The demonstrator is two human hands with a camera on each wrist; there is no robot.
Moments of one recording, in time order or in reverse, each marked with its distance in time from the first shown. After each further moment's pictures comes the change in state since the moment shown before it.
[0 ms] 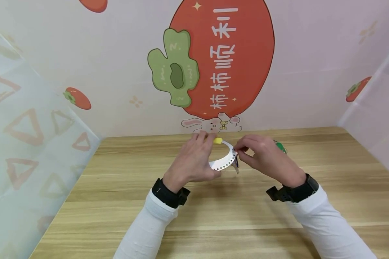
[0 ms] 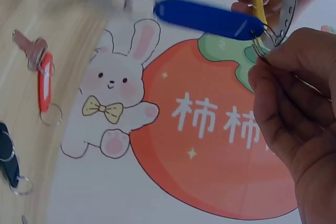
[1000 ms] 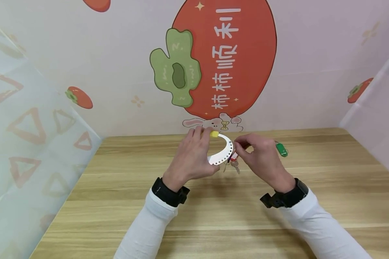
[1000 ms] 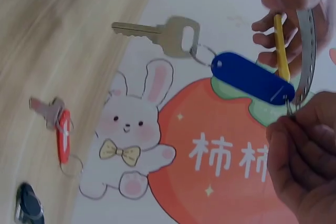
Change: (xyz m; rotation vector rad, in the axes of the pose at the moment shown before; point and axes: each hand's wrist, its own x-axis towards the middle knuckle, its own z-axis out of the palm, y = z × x) left_hand 0.000 -0.004 -0.001 0.025 0.165 -0.039; right_hand 0.003 -0.007 0.022 -0.060 0.262 0.167
